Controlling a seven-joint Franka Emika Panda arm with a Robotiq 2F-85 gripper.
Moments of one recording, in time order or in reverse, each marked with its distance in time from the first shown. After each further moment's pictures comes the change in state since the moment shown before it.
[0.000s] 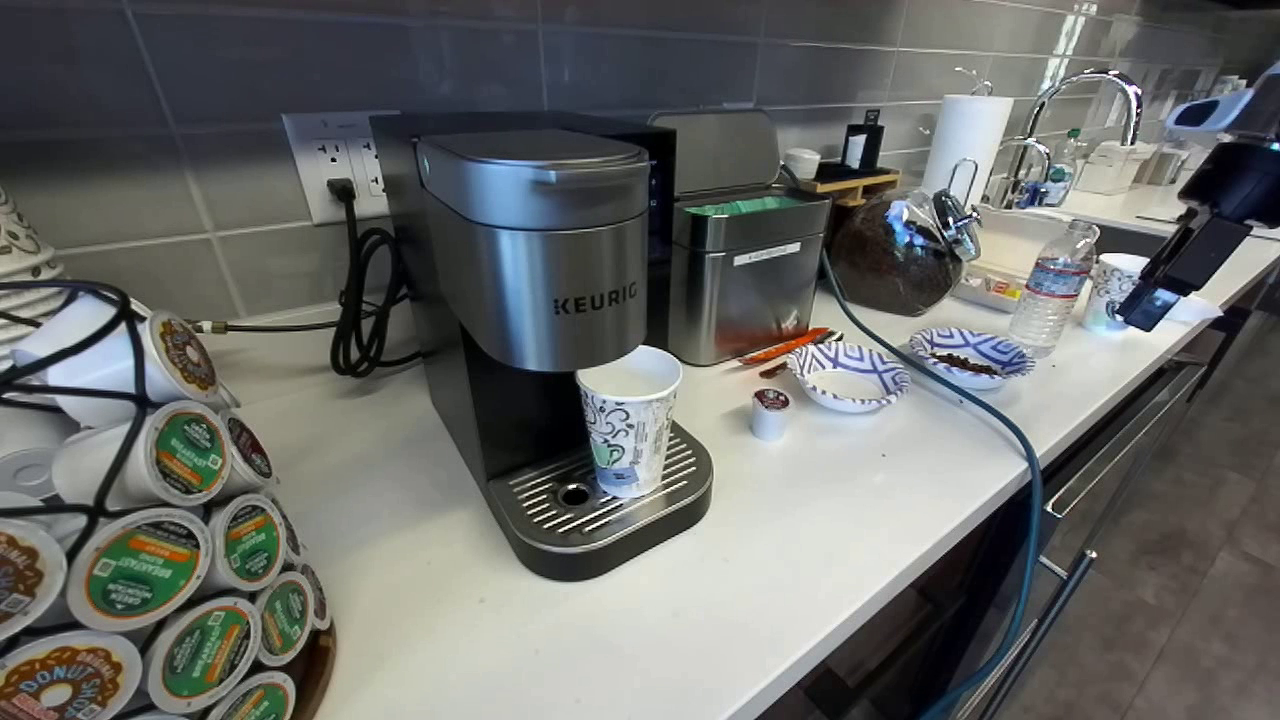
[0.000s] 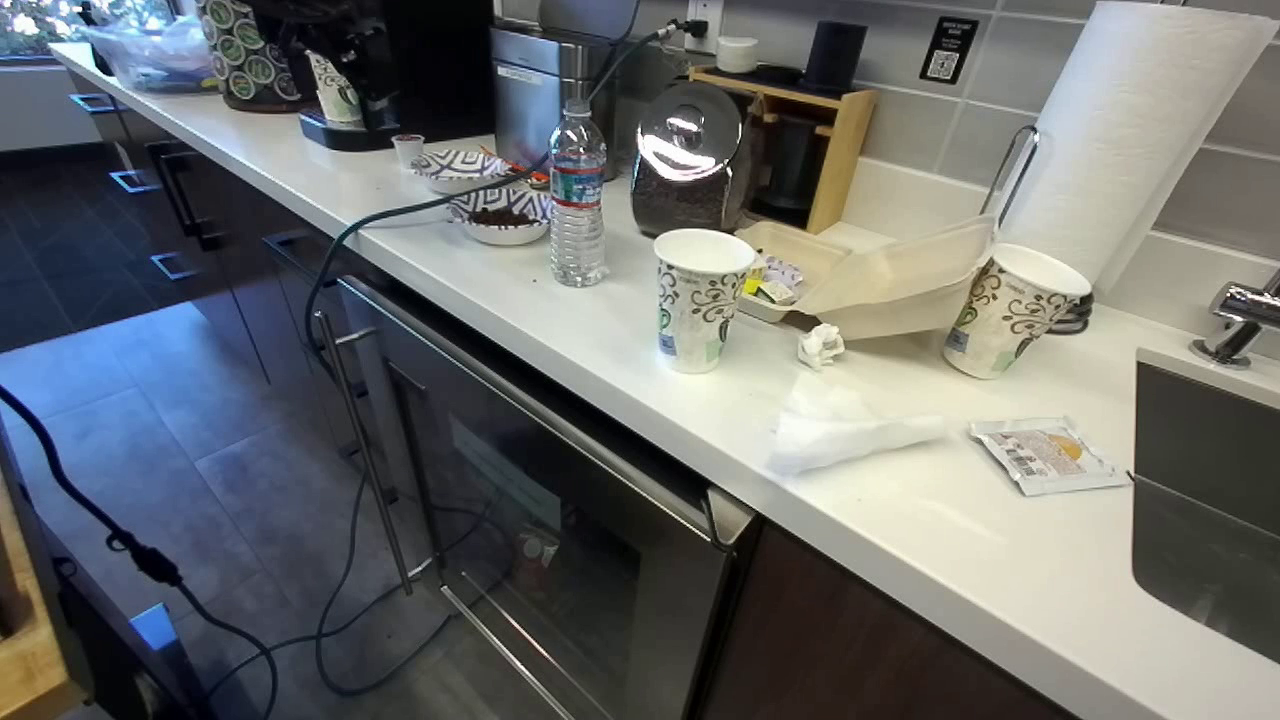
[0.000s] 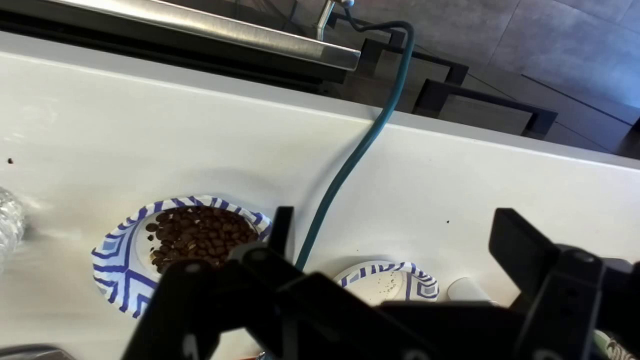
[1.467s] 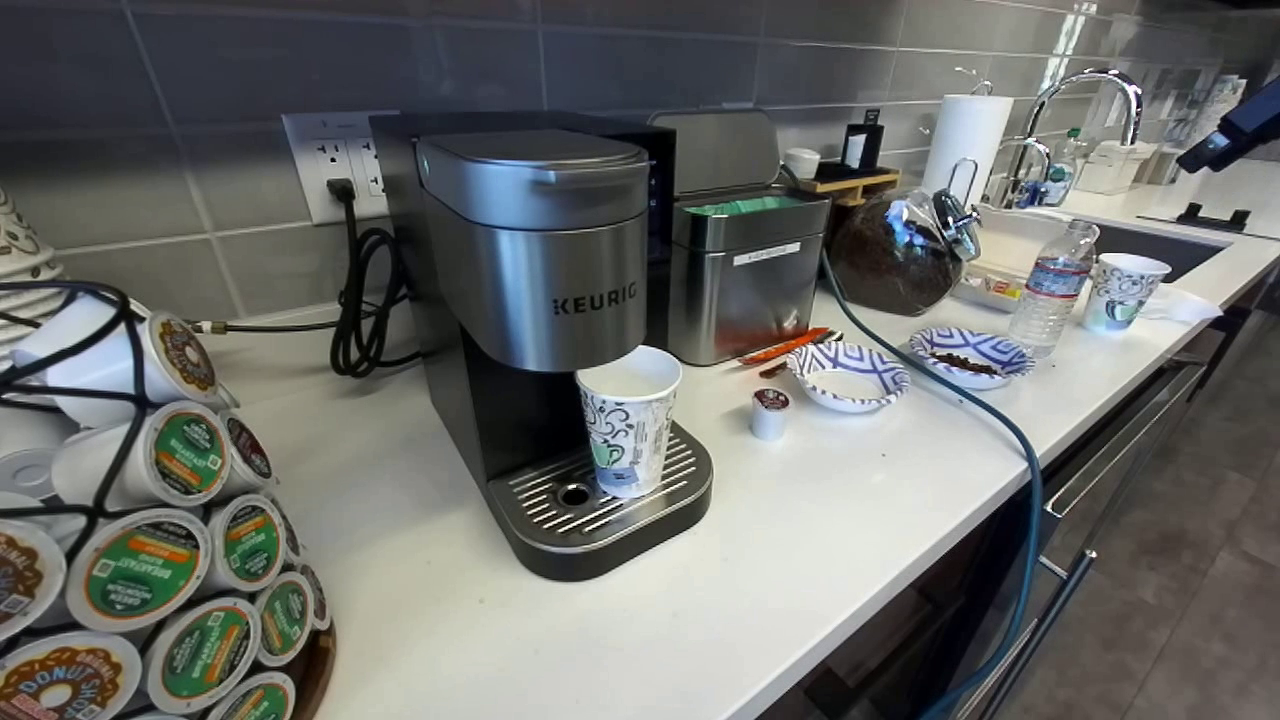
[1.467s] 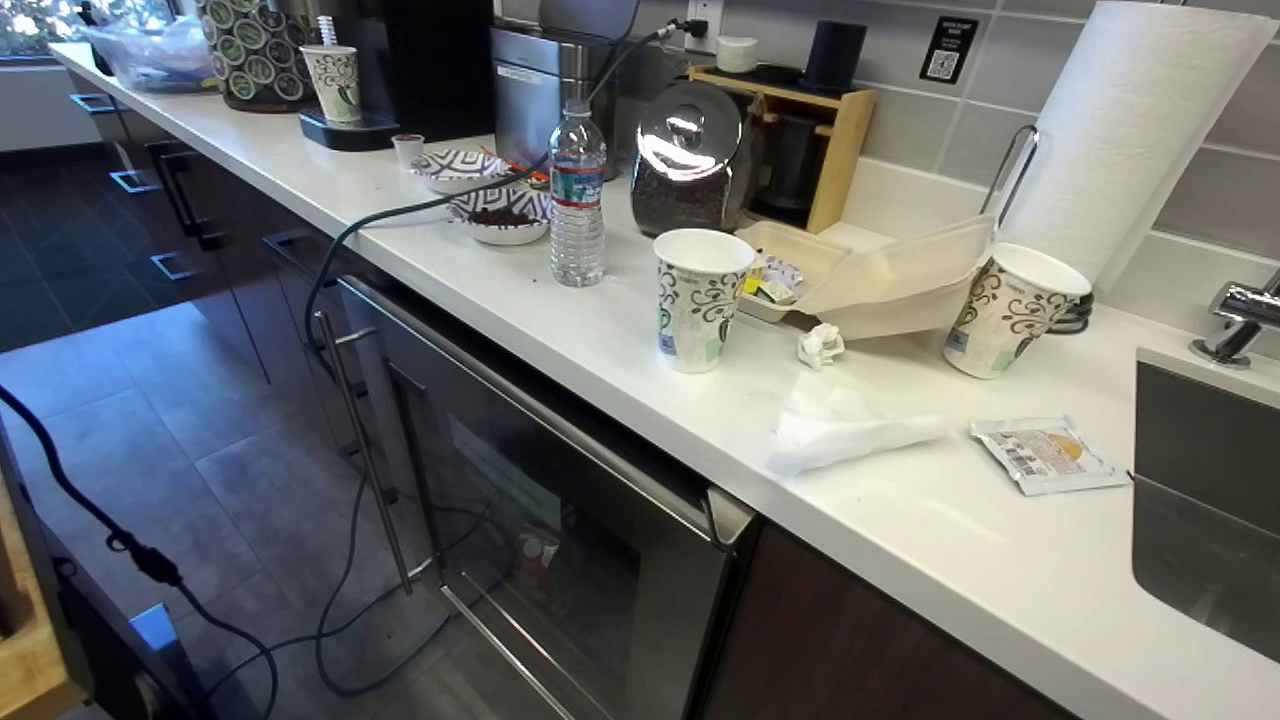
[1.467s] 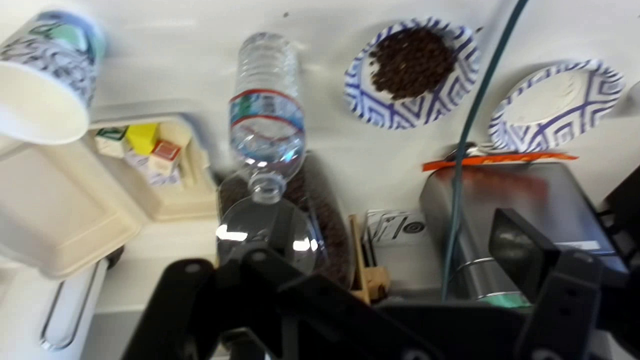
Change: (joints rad) arm -0.249 -0.132 0.031 0.063 -0.046 0.226 0.088
